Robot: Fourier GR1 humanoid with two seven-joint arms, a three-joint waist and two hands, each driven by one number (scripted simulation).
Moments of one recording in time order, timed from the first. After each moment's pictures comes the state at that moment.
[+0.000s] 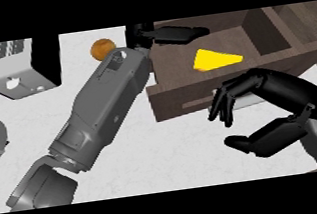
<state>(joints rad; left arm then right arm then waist) -1.27 0.00 -0.25 -0.40 0.58 0.29 -0.47 -0.38 -0.33 0.16 -1.77 -0.23 0.61 0.19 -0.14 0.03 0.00</state>
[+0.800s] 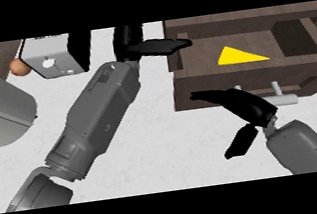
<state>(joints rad) -1.15 0.02 -0.21 -0.44 0.65 0.23 -0.56 -0.34 -0.33 0.36 -1.38 0.41 0.40 -0.04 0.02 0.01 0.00</state>
